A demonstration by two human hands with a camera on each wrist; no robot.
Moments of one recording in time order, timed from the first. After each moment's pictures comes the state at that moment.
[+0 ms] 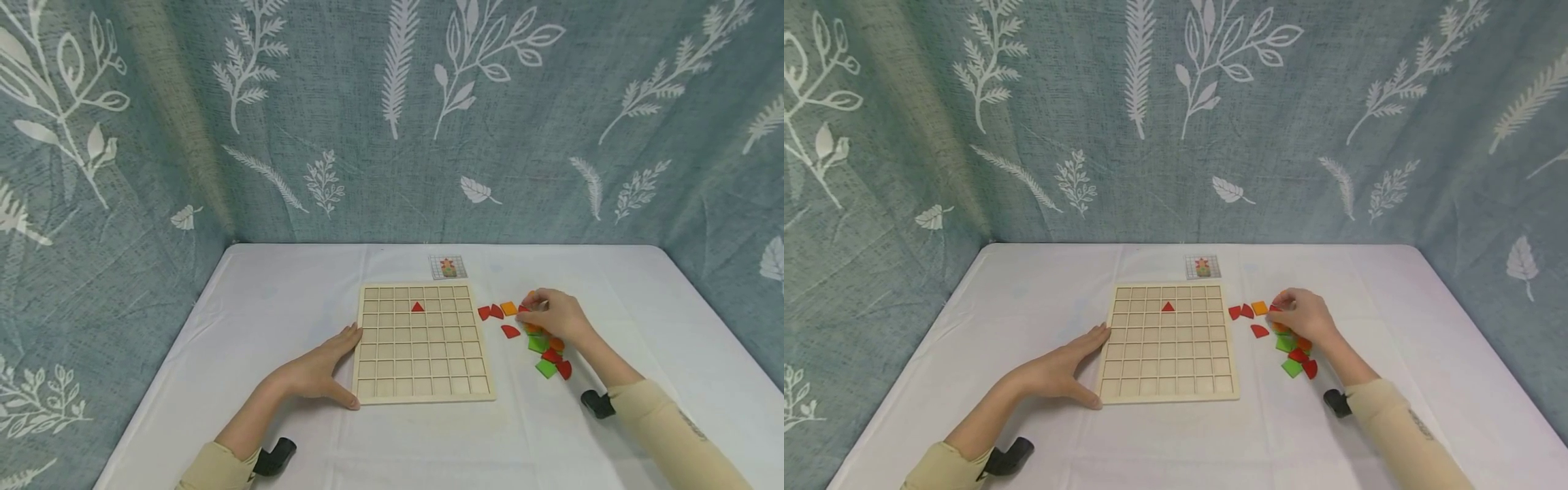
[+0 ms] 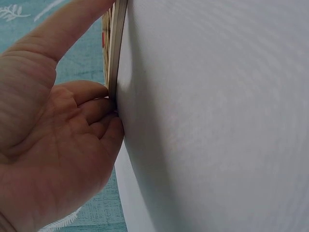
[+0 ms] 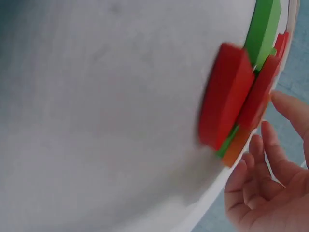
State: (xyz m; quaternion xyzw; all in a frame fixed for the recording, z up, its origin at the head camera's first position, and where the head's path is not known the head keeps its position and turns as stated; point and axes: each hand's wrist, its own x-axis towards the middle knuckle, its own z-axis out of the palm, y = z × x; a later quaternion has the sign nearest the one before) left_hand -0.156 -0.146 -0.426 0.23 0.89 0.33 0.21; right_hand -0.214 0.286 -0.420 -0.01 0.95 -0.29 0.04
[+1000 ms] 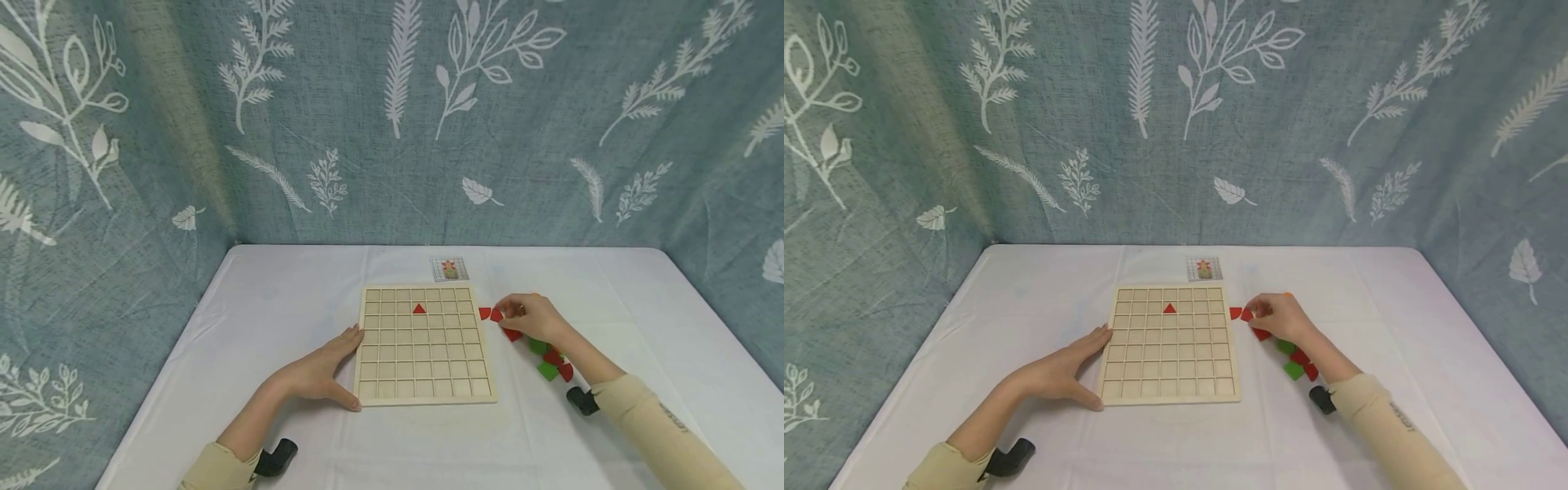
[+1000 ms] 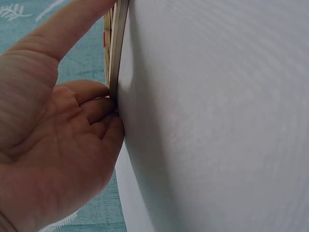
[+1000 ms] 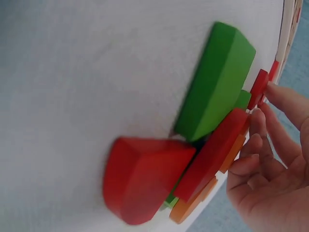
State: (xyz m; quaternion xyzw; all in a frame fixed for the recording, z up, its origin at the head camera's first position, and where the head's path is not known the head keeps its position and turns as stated) left_hand -0.146 -0.143 -0.428 0.23 0.89 0.35 0.20; right_hand -0.220 0.265 -0.425 -0.15 0.93 -0.32 0.08
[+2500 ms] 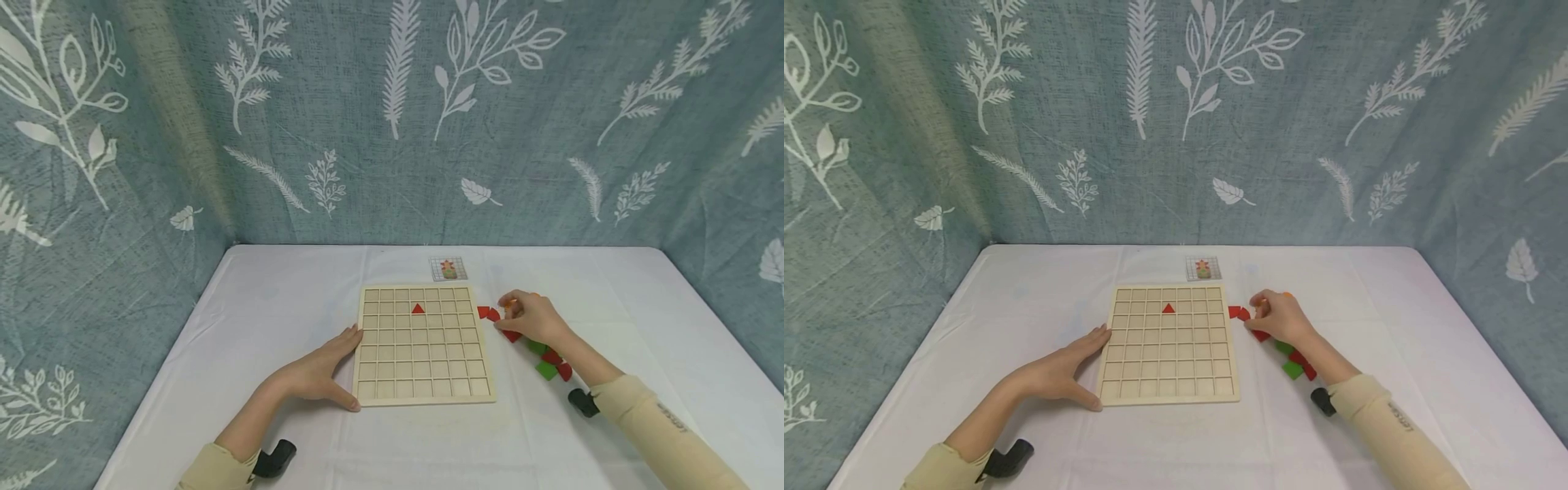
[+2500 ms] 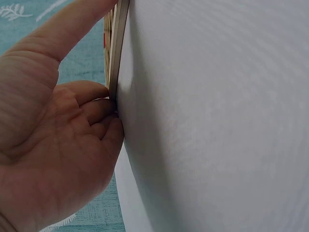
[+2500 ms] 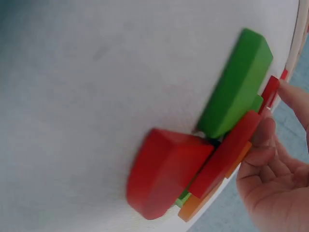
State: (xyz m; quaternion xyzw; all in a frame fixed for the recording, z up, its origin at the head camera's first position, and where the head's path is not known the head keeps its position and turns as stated) left_hand -0.148 -0.143 -0.428 0.23 0.89 0.34 0.20; right_hand -0.218 0.263 -0.426 -0.12 0.94 -0.31 0.06
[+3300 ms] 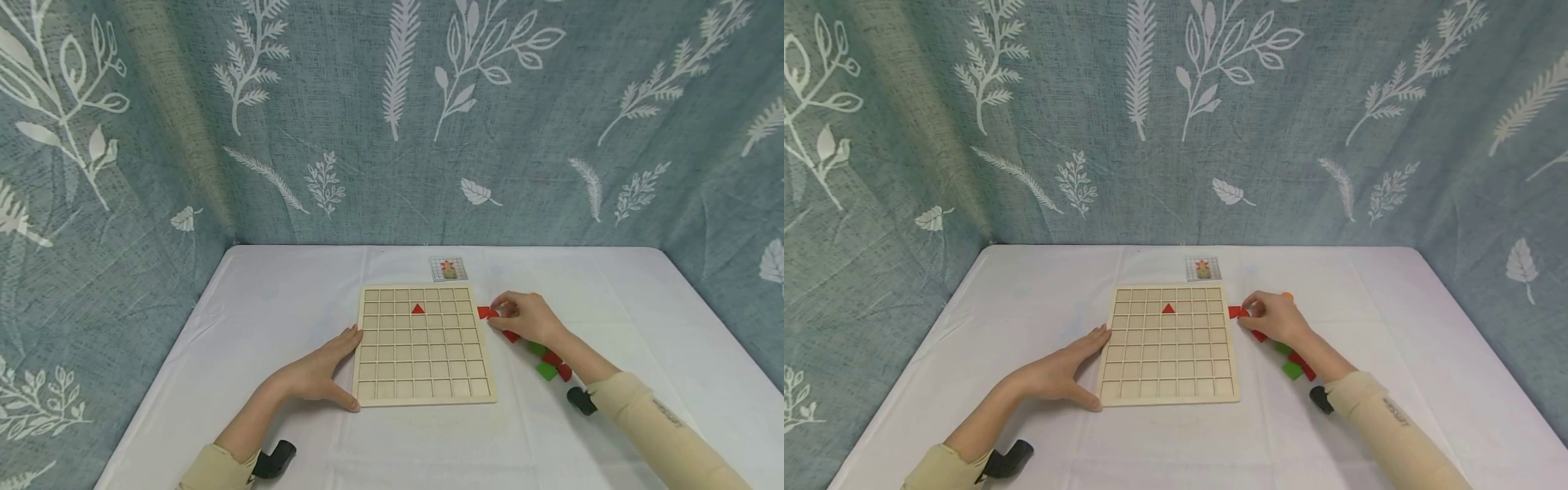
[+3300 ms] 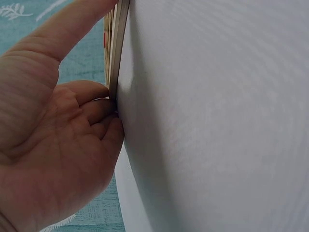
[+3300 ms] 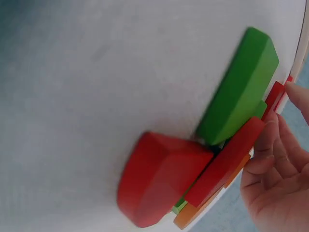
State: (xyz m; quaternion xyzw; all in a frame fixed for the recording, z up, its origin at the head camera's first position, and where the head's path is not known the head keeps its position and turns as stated) left_hand -0.149 -0.145 -0.427 0.23 0.89 0.34 0.20; right_hand -0.221 0.260 -0.433 -0.17 0.94 -0.31 0.03
